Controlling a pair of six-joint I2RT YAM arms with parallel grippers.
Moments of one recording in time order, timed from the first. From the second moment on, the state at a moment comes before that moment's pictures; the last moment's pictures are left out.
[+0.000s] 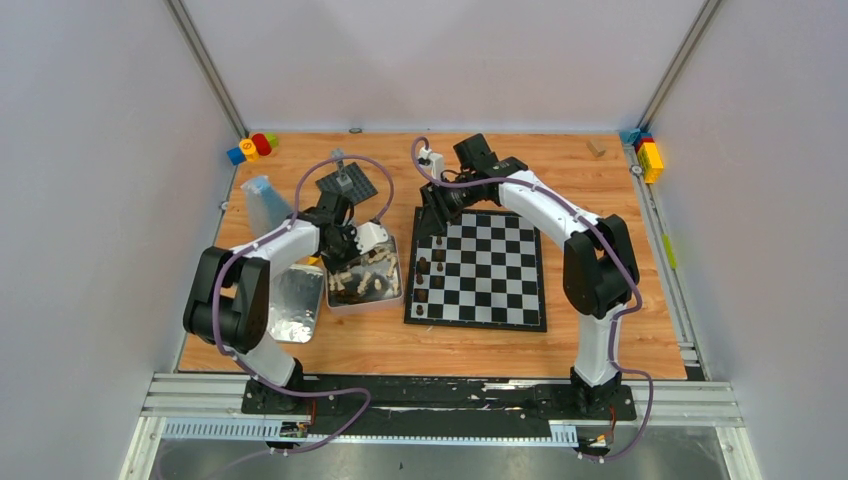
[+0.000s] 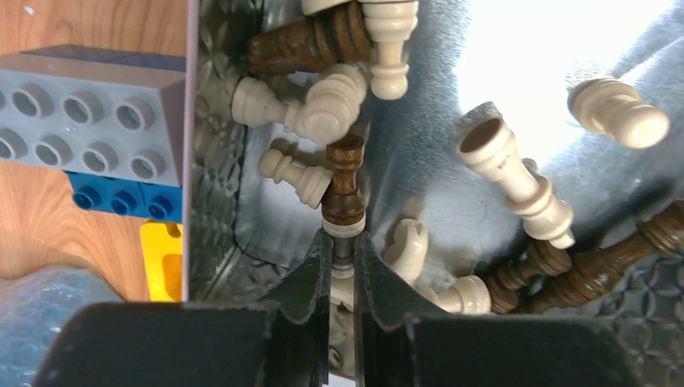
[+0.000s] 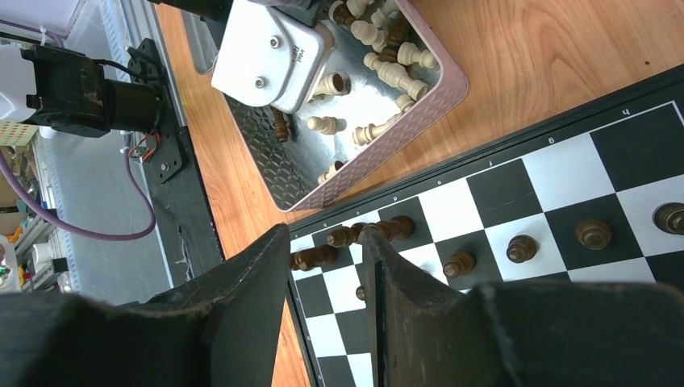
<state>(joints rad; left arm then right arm) -0.28 1.62 0.95 -0.55 0.14 0.86 0.53 1.96 1.66 -0.64 -0.82 -0.07</state>
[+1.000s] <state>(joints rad) -0.28 1.23 0.92 -0.67 0.32 0.69 0.64 2.20 1.89 -0.62 -1.04 0.13</state>
